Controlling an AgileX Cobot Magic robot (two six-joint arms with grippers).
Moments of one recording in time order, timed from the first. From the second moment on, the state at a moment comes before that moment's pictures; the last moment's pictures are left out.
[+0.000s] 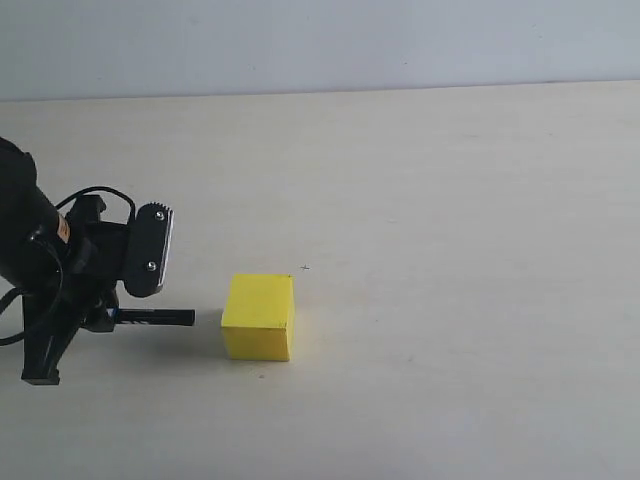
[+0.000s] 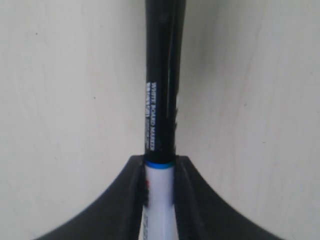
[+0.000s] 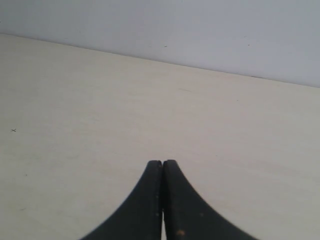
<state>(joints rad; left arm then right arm) -0.46 1.67 -0.78 0.11 0.58 1.05 0.01 0.00 0.00 0.18 0.37 -0.30</state>
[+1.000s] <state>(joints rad) -0.62 1.70 -0.84 0.11 0.43 0.92 0.01 0.00 0.00 0.18 0.37 -0.30</state>
